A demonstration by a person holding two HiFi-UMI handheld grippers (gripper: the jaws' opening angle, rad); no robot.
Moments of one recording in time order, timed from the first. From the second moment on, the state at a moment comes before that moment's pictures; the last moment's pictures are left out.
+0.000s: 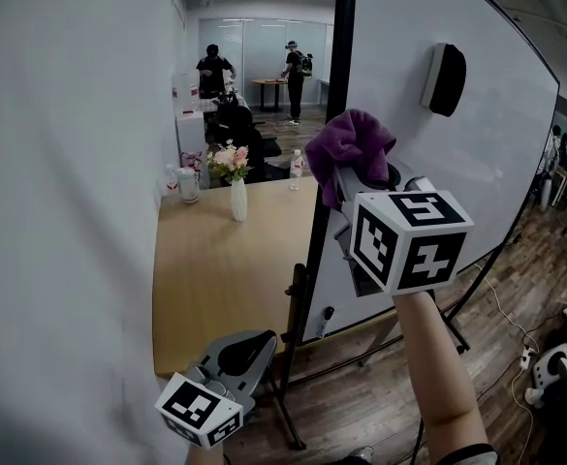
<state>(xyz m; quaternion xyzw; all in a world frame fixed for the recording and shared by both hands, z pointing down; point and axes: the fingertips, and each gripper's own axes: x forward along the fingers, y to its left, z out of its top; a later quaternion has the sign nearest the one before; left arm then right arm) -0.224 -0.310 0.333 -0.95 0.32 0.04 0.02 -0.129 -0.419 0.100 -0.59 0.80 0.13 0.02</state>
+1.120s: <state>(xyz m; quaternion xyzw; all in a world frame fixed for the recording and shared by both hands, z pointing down) -0.218 -0.292 0.355 -0.94 0.33 0.03 -0.01 -0.128 -0.421 0.181 -0.59 0.80 0.08 -0.01</state>
